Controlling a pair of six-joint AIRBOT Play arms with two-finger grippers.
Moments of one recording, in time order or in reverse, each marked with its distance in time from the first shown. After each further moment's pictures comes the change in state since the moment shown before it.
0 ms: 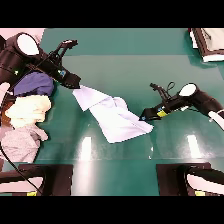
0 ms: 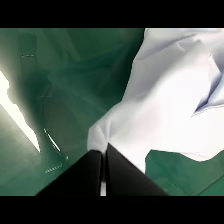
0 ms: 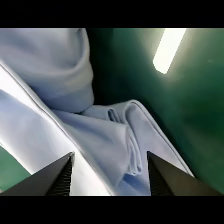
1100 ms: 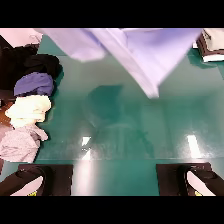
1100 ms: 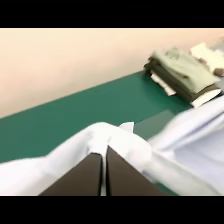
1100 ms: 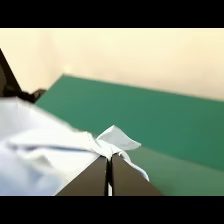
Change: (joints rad) left arm 0.038 0.359 0.517 -0.079 0.297 -0.067; right arm -0.243 0.433 0.771 -0.008 -0.202 0.080
